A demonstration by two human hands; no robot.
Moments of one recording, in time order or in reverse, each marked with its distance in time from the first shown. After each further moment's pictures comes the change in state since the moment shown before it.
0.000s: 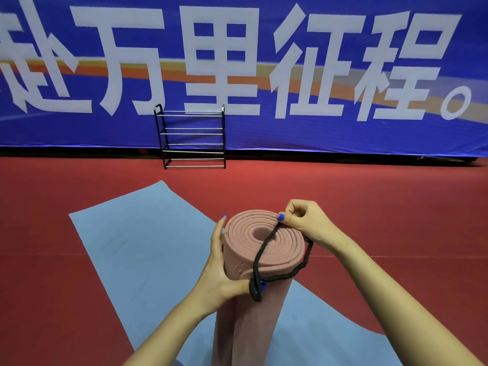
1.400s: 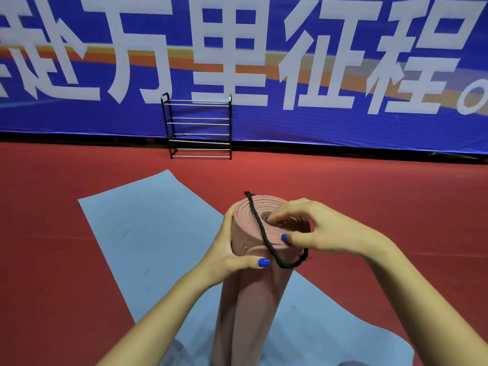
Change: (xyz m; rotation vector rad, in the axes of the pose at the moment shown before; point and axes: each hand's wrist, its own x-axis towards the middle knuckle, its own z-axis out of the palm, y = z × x) left_hand 0.019 0.004 0.003 0.046 -0.045 0.027; right_hand -0.048 -0.067 -0.014 -0.419 -0.392 -0.127
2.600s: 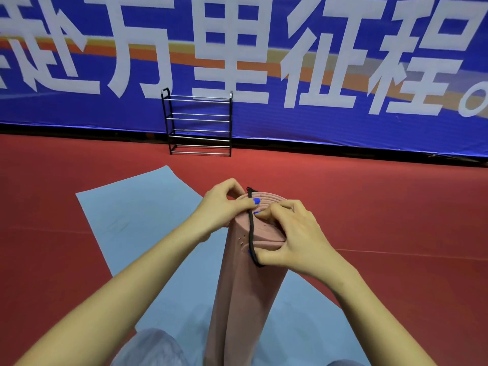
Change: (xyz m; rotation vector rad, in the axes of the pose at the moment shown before) left_hand 0.047 0.060 -0.019 0.263 0.131 -0.267; right_hand 0.008 0.003 0.053 -0.161 0.366 0.000
